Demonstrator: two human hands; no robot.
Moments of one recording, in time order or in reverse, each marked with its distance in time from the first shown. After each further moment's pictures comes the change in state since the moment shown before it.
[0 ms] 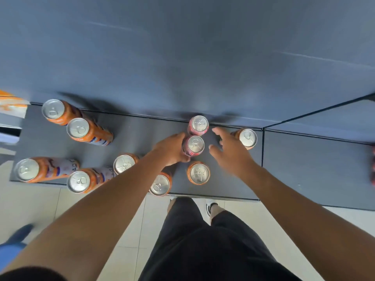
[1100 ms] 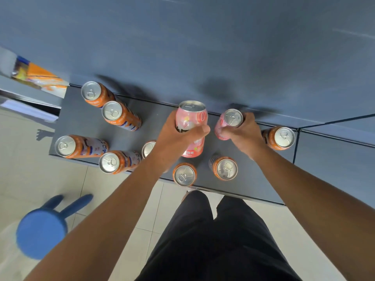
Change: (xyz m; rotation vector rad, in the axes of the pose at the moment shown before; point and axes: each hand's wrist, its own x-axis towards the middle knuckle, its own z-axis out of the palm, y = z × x) left_hand -0.100 0.003 -0.048 -1.174 0.348 -0.052; right_hand 0.054 -0.026 0.030 0.468 0.096 0.183
